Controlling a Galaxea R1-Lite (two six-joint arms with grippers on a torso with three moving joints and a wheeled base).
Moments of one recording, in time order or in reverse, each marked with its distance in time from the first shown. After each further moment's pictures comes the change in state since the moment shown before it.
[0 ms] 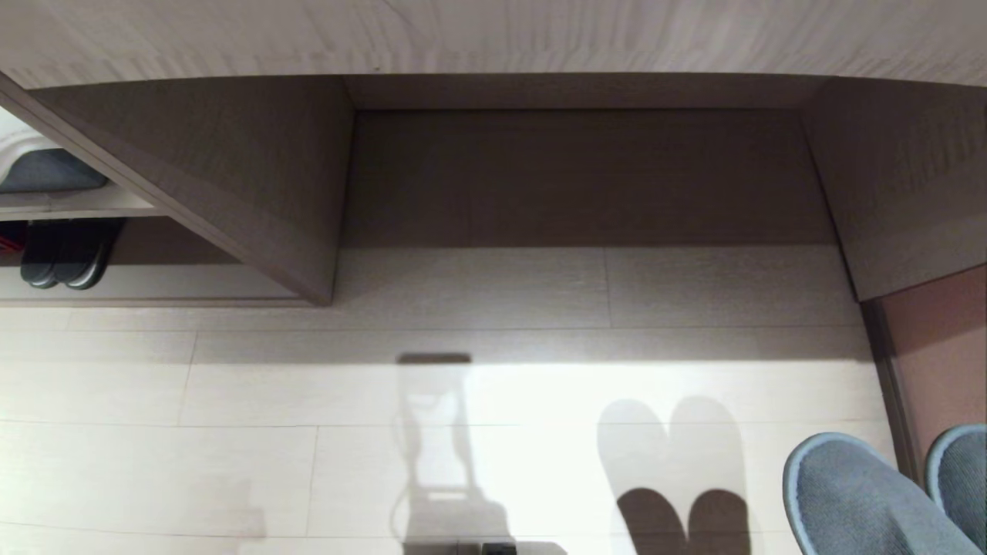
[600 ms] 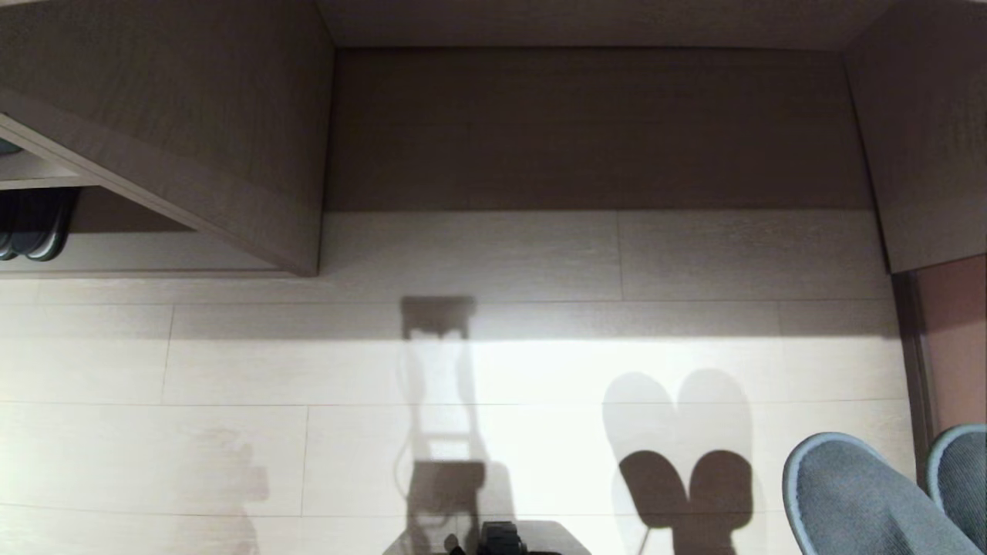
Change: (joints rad) left arm 0.000 0.000 0.000 0.000 0.000 0.000; right arm 0.000 0.000 0.000 0.000 0.000 0.000
